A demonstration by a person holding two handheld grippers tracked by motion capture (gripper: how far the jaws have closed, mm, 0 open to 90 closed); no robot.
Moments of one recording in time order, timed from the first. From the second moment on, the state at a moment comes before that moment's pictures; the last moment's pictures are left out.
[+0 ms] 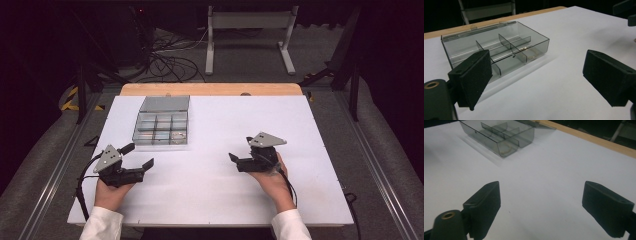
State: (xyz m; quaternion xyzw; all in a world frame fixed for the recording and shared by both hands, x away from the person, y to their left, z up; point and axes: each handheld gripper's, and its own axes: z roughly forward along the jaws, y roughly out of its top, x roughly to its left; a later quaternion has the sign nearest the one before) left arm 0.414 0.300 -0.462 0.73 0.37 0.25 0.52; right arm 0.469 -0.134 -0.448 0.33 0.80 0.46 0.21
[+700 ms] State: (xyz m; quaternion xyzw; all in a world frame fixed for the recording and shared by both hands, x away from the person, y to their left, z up) left arm 0.415 0.300 -0.462 0.72 0.37 0.25 0.52; right arm 0.441 -0.215 -0.470 0.39 0.79 0.42 0.22
